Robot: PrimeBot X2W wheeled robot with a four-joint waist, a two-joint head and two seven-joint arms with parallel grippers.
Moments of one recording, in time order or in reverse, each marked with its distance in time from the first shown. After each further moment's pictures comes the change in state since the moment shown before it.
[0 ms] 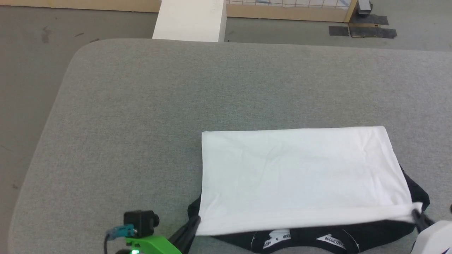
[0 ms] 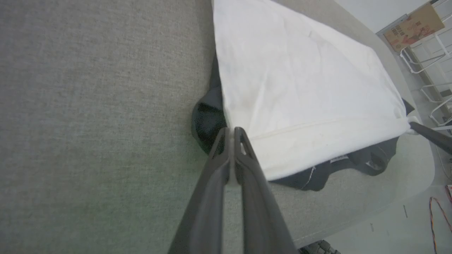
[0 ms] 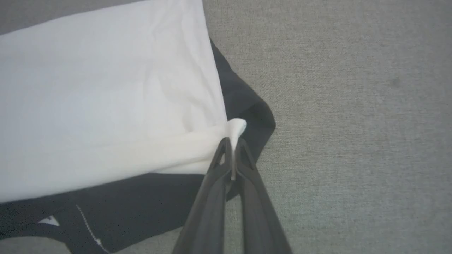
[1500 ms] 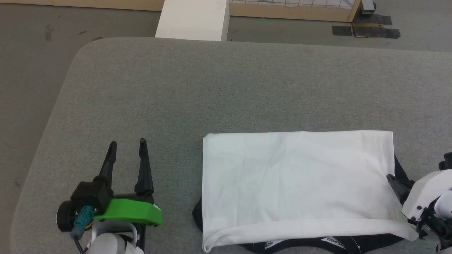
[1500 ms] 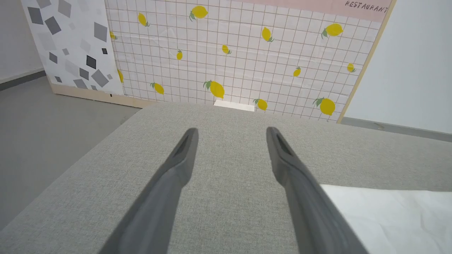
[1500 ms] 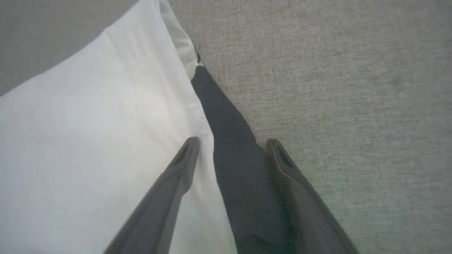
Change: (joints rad) left arm -0.164 -0.192 0.344 0.123 0.506 0.012 -0.448; right arm -0.357 -0.115 0.062 0.473 0.209 0.000 0.044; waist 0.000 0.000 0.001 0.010
